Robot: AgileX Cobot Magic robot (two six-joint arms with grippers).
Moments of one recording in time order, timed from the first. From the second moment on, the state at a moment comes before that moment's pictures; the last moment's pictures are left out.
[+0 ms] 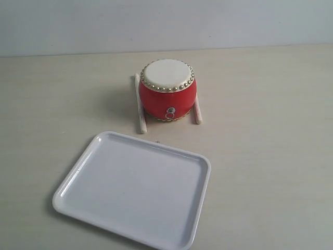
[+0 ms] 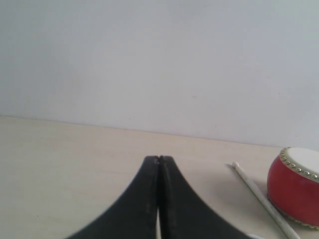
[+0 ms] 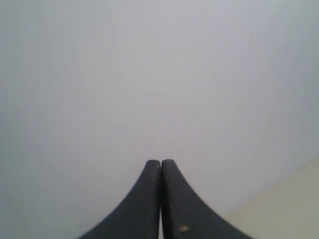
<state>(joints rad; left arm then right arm) -0.06 0.01 0.00 0.07 0.08 -0.20 0.04 0.01 -0.01 0.42 -0.21 0.15</state>
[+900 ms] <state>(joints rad) -0.06 0.01 0.00 0.07 0.08 -0.20 0.04 0.51 -0.37 0.25 -0.28 0.19</state>
